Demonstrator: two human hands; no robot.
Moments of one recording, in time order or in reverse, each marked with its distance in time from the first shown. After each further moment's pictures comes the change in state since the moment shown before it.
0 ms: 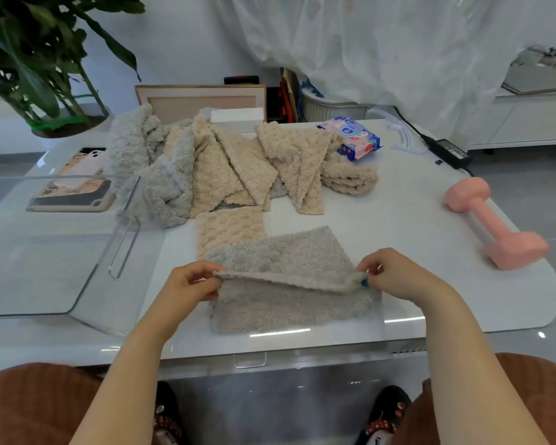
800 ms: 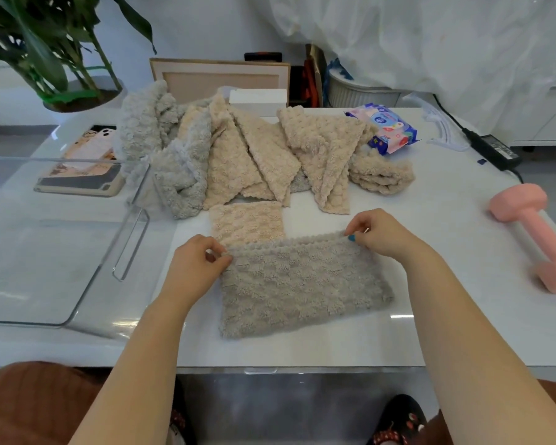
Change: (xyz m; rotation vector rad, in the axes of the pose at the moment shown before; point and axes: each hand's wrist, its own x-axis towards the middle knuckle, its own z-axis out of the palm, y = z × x) left_hand 0.056 -0.006 -0.006 0.539 0.258 0.113; right_hand 0.111 -0.037 0.004 -0.008 0.089 -0.167
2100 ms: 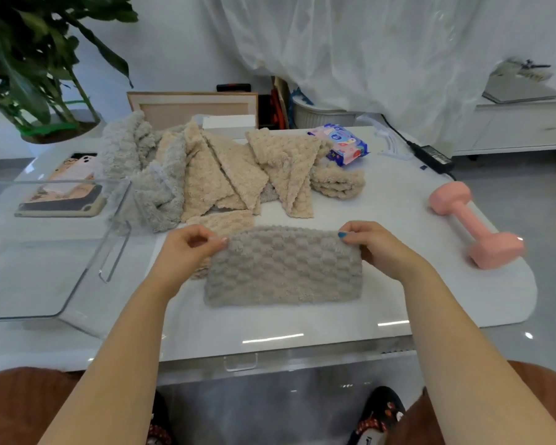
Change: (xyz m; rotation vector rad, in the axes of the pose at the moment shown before) left_hand -0.015 0.050 -0.018 -0.563 -0.120 0.017; right_hand -0.088 0.003 -0.031 0.691 -0.075 0.078
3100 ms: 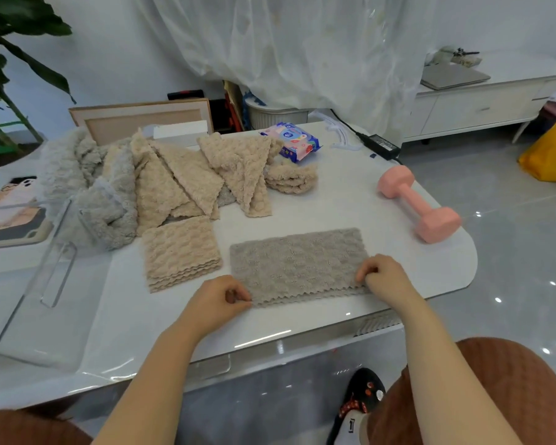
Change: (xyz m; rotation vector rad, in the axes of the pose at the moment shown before) left_hand -0.035 -0.033 0.090 0.574 -0.448 0.134; right_hand -0.068 0.088 -0.045 -0.507 0.498 0.125
